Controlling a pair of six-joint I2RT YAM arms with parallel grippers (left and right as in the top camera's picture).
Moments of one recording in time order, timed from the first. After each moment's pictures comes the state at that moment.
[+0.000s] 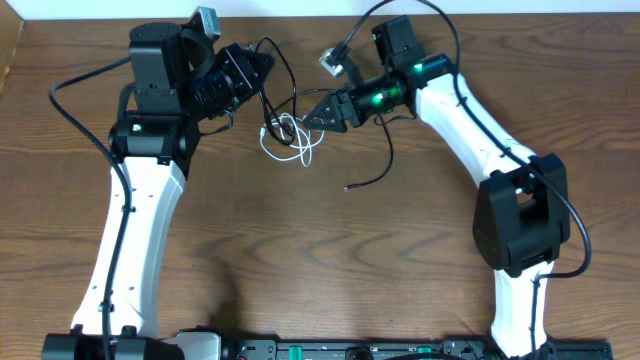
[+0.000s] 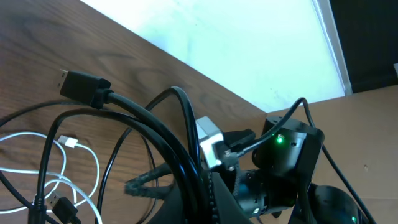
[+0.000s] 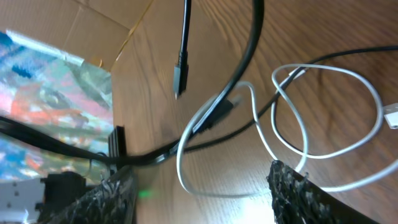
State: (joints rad) left arm -0.05 1.46 1.37 -0.42 0.59 -0.75; right arm 0.42 2.15 1.82 -0.69 -1.01 -0.03
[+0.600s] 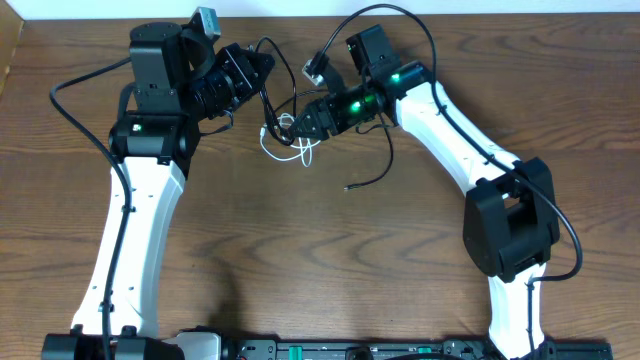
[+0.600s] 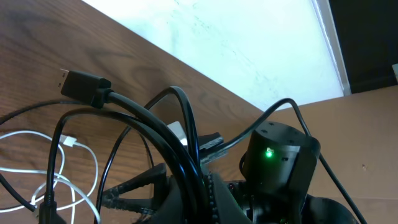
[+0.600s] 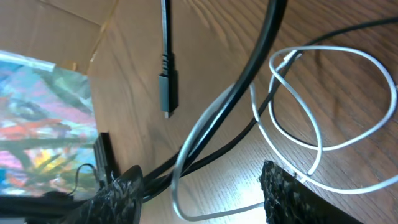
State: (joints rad) left arm -0.05 1.46 1.37 -0.42 0.60 -0.75; right arm 0.49 2.15 1.82 -0.69 -0.85 0.09
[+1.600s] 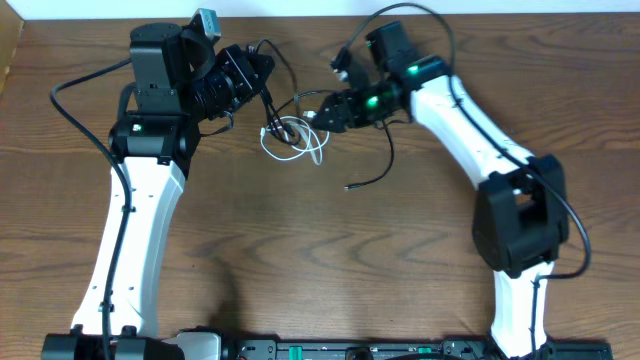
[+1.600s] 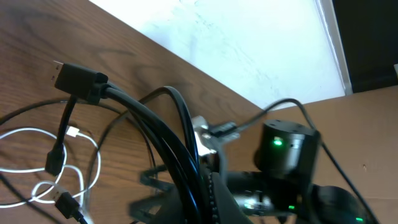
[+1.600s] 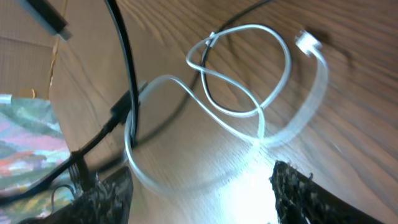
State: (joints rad) left arm -0.05 1.46 1.37 -0.43 0.60 -0.75; right arm 0.40 2.13 1.82 -0.82 -0.73 0.11
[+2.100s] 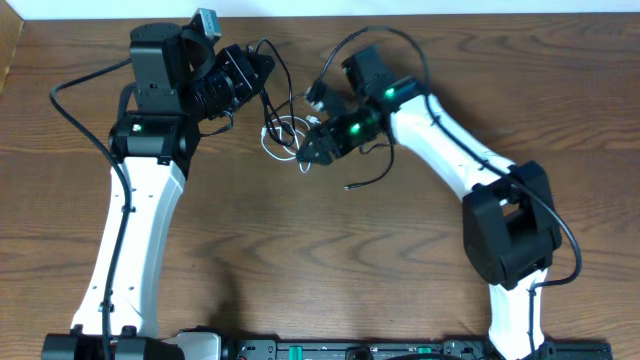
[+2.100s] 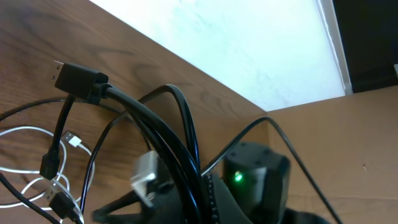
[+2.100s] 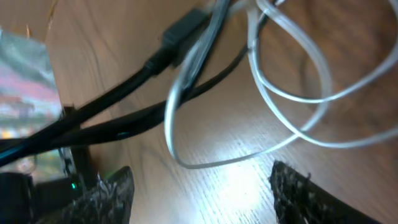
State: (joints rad) left arm -0.05 1.46 1.37 -0.43 0.60 -0.75; right arm 0.53 2.12 1.69 -0.70 -0.75 -0.02
